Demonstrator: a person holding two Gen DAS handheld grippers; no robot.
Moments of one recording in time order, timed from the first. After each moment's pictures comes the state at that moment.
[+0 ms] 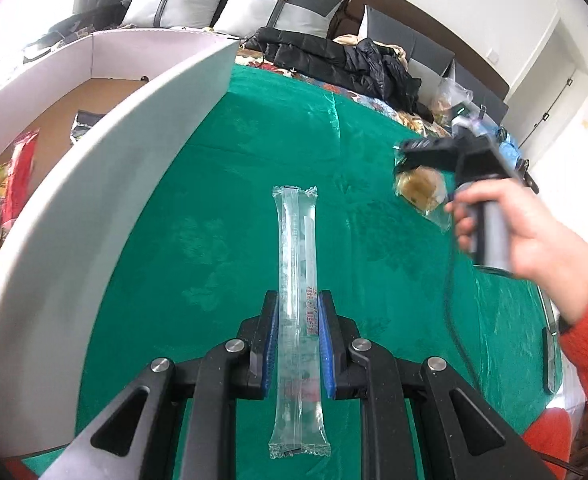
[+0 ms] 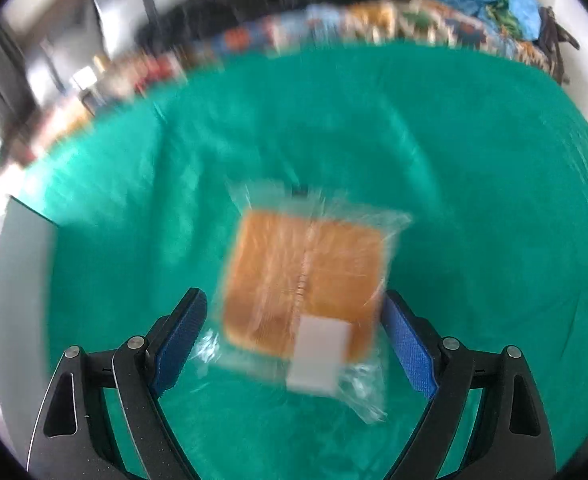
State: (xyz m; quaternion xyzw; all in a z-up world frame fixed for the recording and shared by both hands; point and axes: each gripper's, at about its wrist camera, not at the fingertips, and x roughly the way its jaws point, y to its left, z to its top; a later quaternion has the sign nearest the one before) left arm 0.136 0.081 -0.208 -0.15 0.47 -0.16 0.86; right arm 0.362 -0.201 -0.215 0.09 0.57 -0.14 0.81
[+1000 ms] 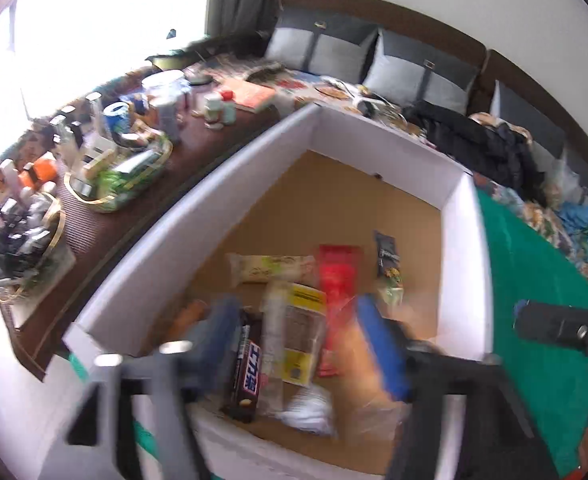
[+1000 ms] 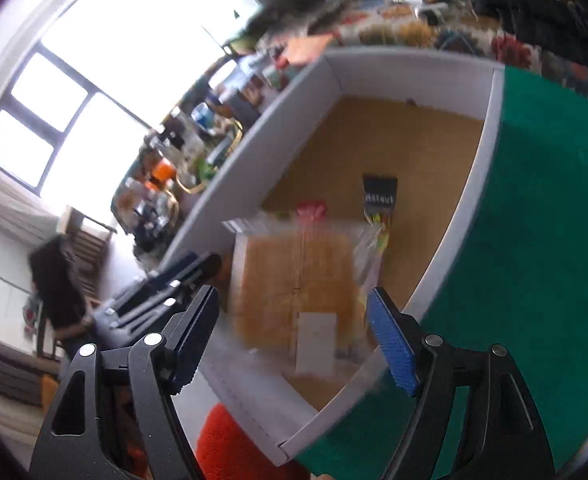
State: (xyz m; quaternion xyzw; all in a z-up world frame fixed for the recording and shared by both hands) left arm 0.159 0.361 -0.155 -0.15 0.43 0.06 0.89; right arm 0.225 0.159 -0.125 0.06 0.57 0.30 0.76
